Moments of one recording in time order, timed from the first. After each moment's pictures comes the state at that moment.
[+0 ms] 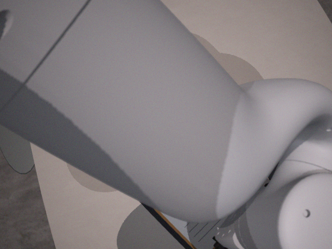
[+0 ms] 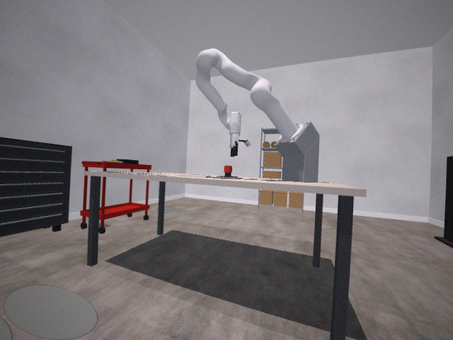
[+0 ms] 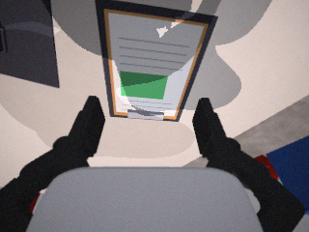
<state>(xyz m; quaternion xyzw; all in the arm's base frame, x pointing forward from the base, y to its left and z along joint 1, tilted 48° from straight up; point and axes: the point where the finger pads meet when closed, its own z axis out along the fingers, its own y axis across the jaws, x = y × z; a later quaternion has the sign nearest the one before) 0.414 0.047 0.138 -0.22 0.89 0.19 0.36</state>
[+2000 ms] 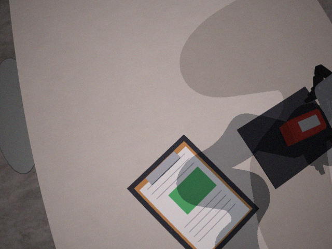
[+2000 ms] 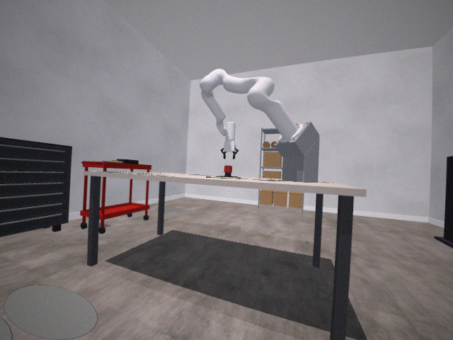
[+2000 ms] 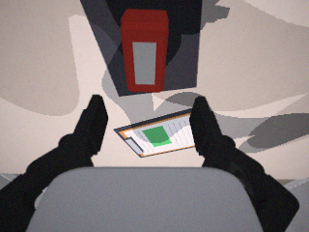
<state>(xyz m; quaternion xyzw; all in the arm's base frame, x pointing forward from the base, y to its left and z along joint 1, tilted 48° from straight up) 0.541 -0.178 0.077 -0.64 0.65 -0.03 0.41</state>
